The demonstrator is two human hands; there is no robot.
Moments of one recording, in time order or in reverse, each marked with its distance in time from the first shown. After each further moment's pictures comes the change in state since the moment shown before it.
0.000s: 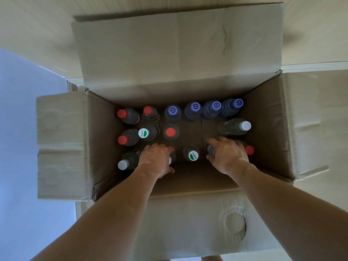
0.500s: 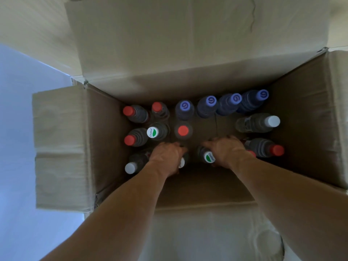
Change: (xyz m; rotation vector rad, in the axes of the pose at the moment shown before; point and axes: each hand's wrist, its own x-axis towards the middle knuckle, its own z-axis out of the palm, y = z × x) left_hand 0.039 -0.018 0.021 0.152 -0.045 0.156; right_hand 0.068 -0.034 0.025 -0.252 -0.188 -0.277
